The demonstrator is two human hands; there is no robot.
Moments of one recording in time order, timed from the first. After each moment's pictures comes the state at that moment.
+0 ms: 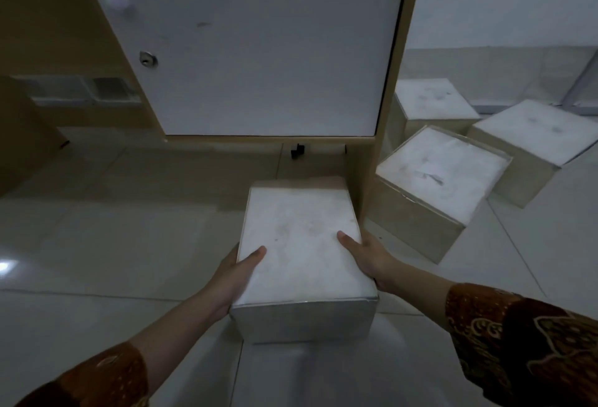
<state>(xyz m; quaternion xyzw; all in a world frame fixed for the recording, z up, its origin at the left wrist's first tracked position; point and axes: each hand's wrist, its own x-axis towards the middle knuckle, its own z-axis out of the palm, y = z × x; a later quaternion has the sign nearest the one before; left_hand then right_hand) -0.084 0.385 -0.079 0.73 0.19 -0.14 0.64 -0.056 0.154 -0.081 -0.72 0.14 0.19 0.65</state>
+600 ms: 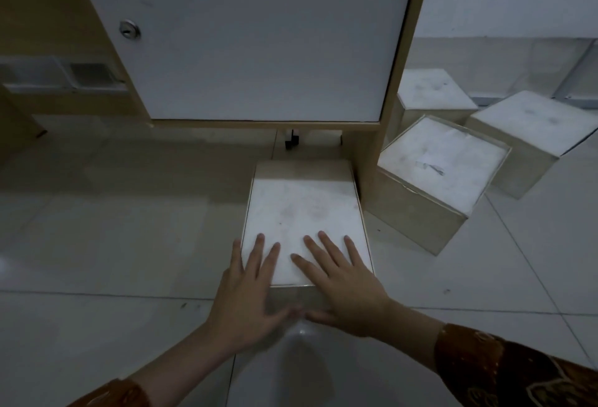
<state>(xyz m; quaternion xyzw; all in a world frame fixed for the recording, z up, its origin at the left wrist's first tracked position) -0.113 0.380 -0.121 0.98 -0.12 -0.07 0.12 -0.098 0.177 -0.124 -0.96 -0.29 0.00 0.01</state>
